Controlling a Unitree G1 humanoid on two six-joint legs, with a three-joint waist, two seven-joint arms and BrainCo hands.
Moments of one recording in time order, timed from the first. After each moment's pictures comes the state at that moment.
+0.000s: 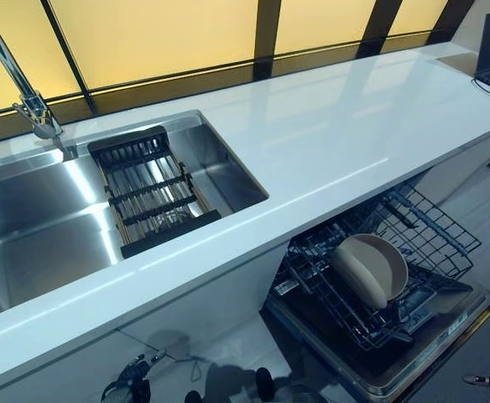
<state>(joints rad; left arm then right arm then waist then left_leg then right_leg) -0.07 0.30 -0.06 1.27 -0.37 -0.14 -0.02 -0.03 -0.82 -0.18 1.02 0.10 0.46 0.24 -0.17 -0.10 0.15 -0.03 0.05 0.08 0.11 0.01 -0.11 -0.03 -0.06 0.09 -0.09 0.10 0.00</state>
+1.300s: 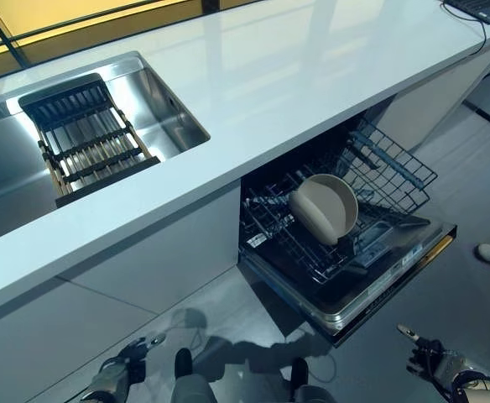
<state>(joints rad) -0.14 0.36 -0.17 1.23 -0.39 -0.07 -0.09 -0.20 -0.56 -0.18 1.29 0.63 0.32 0.02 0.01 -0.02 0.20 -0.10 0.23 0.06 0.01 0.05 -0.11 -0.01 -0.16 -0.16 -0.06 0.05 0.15</state>
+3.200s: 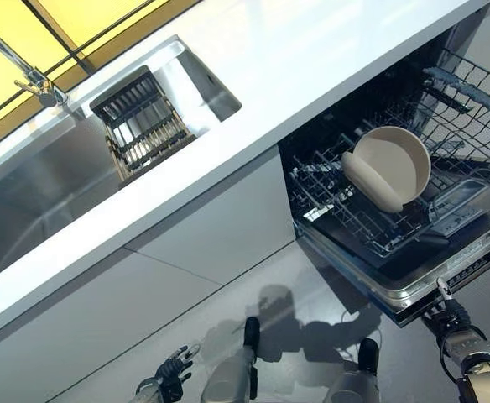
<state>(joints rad) -0.02 0.21 -0.24 1.21 -0.57 -0.19 -0.22 -0.33 -0.66 0.02 1.30 1.40 0.10 0.17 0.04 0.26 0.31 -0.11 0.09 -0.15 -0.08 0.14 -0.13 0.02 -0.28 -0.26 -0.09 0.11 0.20</state>
